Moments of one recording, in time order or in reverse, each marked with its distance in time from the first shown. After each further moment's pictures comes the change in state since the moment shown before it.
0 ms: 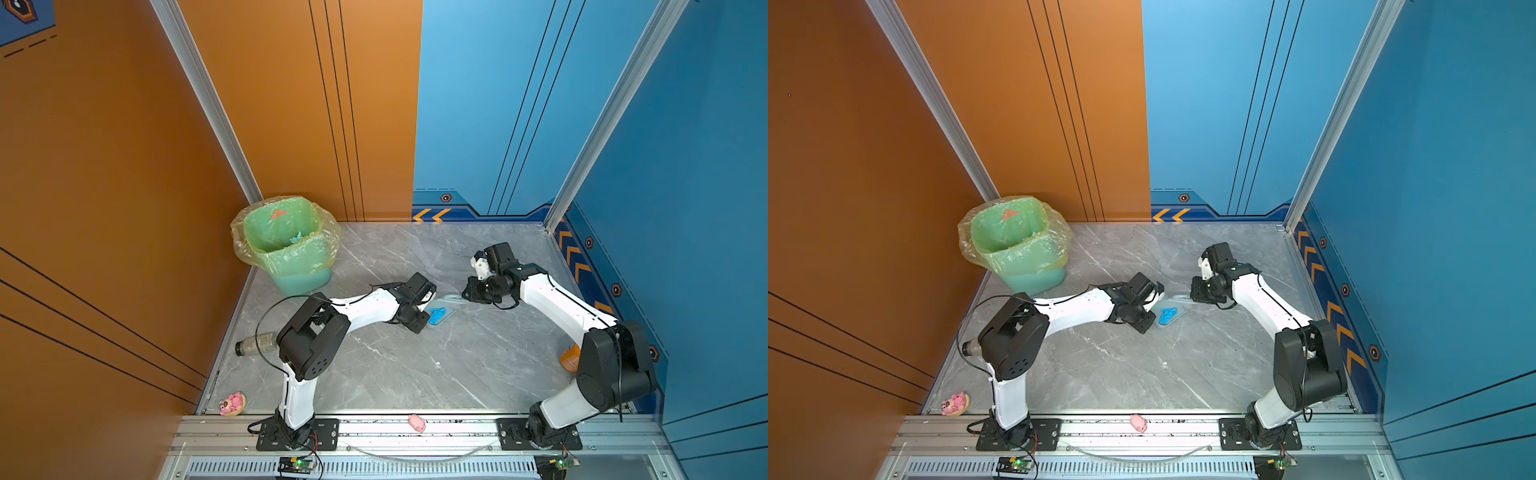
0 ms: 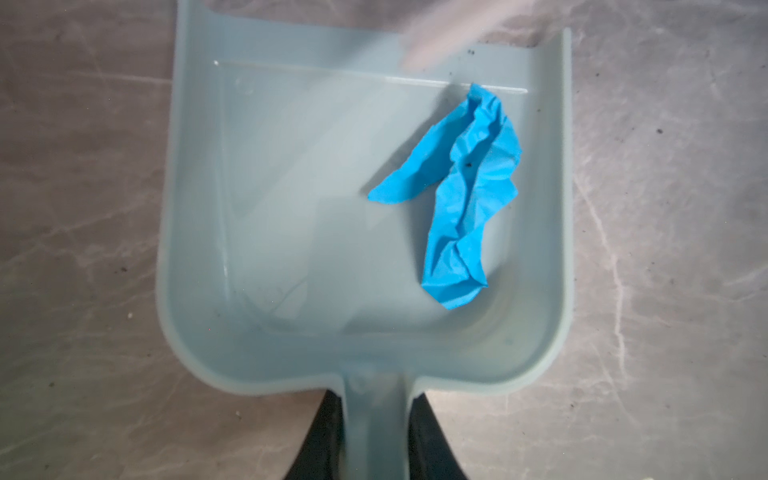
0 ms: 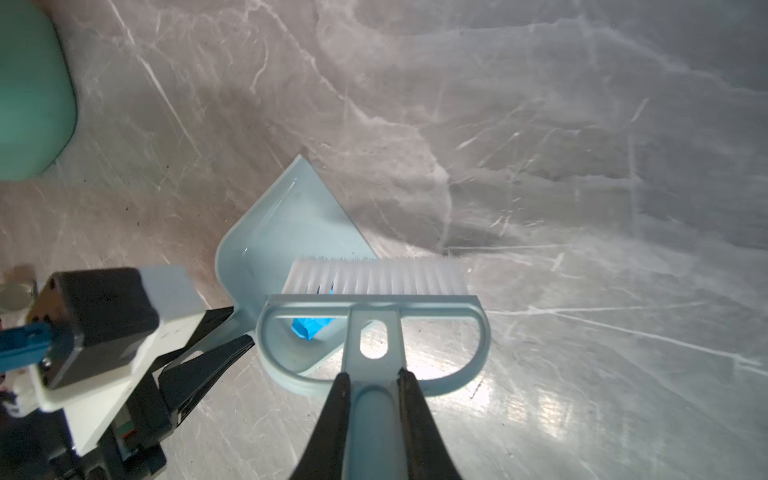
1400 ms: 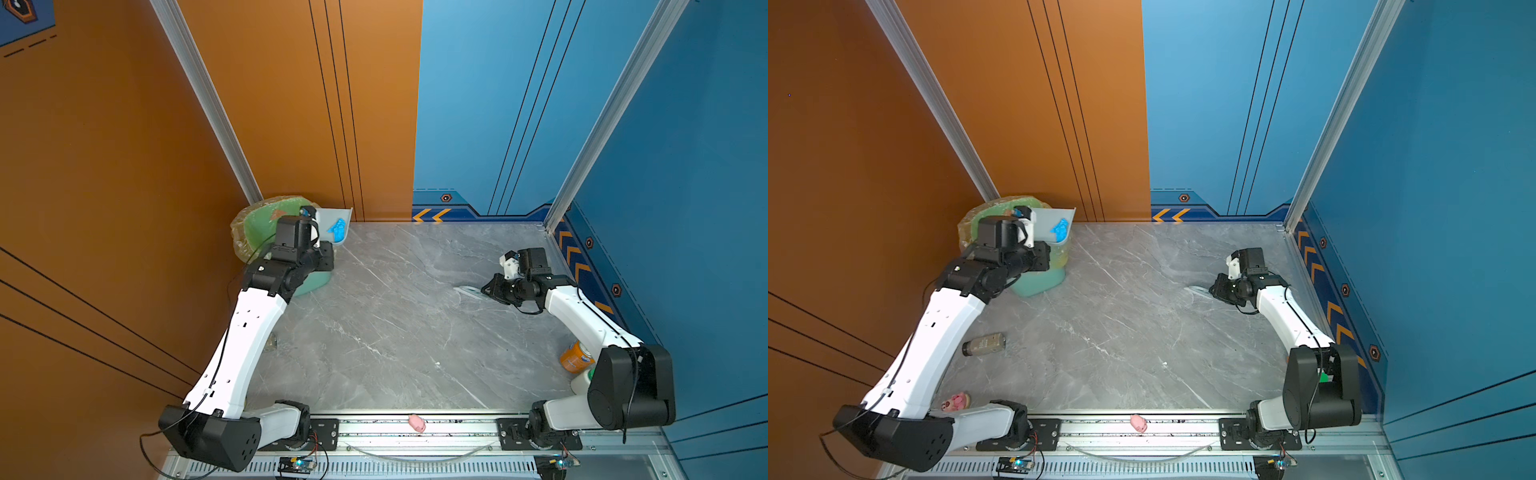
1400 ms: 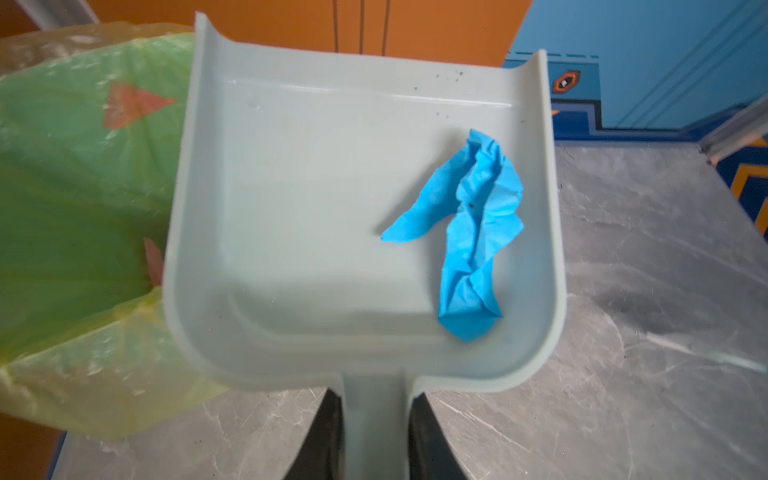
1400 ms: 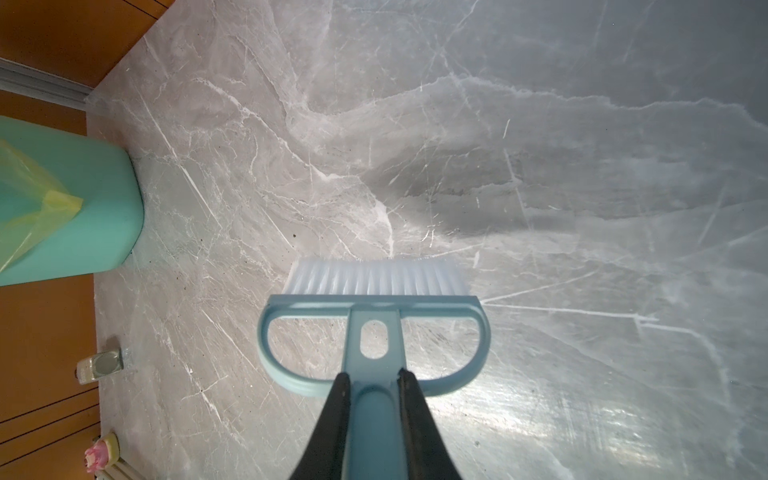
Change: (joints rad) left arm 0.621 -0.671 0.167 -0.331 -0.098 -0.096; right arm -0.183 -0.123 -0.126 0.106 -0.123 0.063
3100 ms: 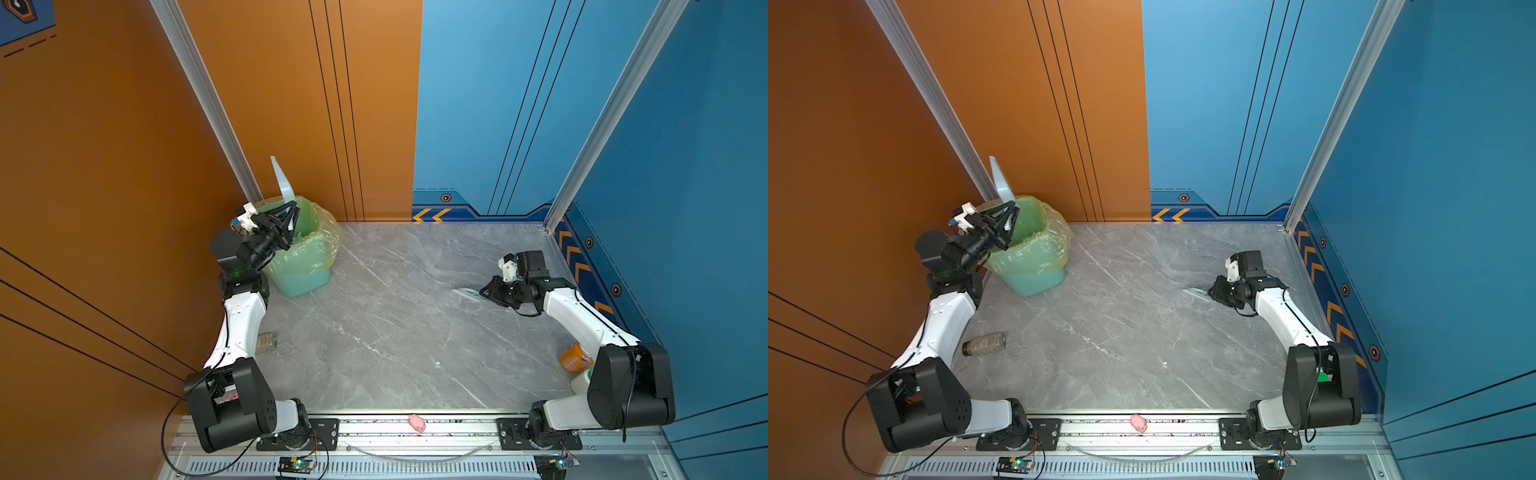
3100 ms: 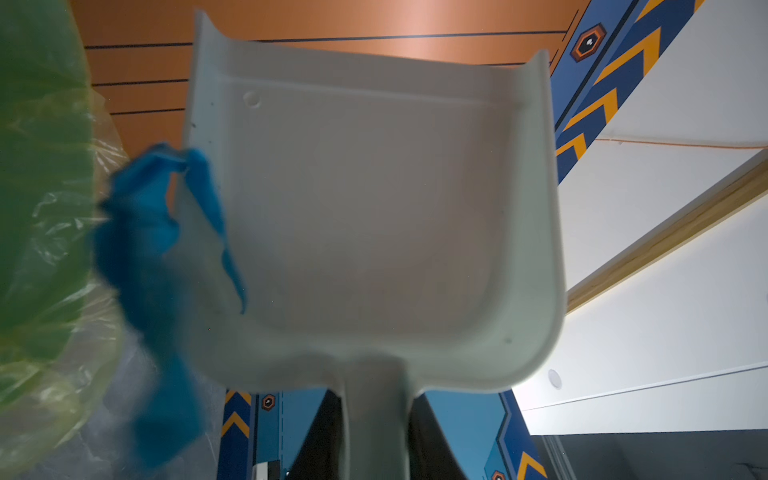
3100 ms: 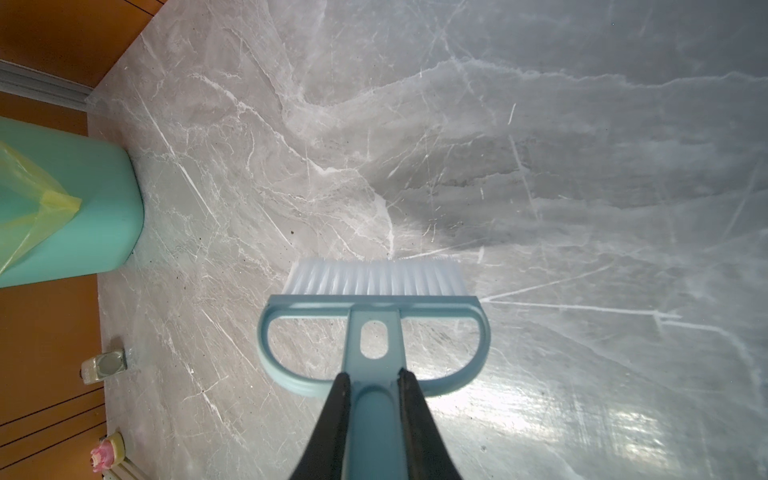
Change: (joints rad) left arm 0.472 0.097 -0.407 1.446 0.850 -1.555; right arm 0.006 0.002 -0.037 0.038 -0.006 0.021
